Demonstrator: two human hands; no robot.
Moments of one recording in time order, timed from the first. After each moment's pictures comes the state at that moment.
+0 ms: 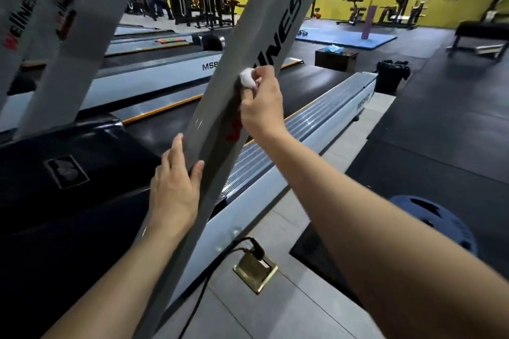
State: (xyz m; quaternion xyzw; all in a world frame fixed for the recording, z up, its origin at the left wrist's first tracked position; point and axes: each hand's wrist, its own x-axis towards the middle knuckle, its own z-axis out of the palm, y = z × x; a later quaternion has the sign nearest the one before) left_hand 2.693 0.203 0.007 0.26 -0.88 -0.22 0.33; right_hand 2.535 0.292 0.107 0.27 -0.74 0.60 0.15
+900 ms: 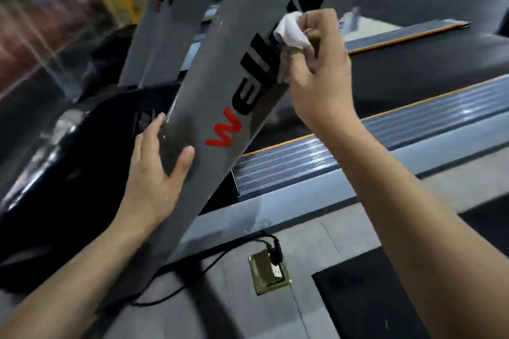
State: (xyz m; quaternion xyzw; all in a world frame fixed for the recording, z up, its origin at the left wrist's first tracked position) left_hand 2.651 0.257 0.035 0.40 -0.81 -0.17 0.40; right_hand 2.392 0.329 0.118 0.50 -0.56 0.65 0.11
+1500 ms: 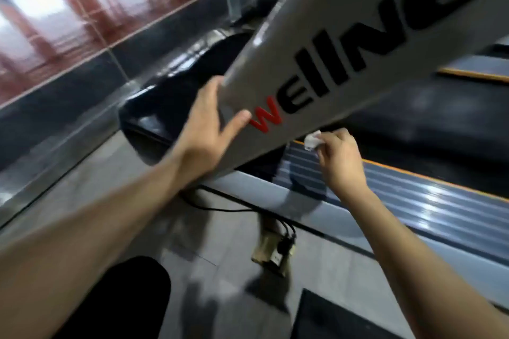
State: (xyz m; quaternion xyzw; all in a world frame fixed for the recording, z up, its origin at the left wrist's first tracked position) left_hand 2.594 0.287 0.038 0.57 -0.71 -0.08 0.40; right_hand 2.327 0.234 -0.058 0.74 -0.56 0.36 -0.08
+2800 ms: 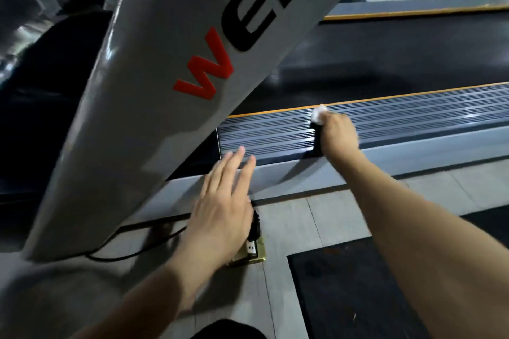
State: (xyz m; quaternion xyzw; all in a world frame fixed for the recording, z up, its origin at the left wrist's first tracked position) left_hand 2.560 0.320 -0.113 0.38 -0.89 -0.04 0.24; right_hand 2.259 0.259 -0.130 0.48 -0.86 0.19 0.03
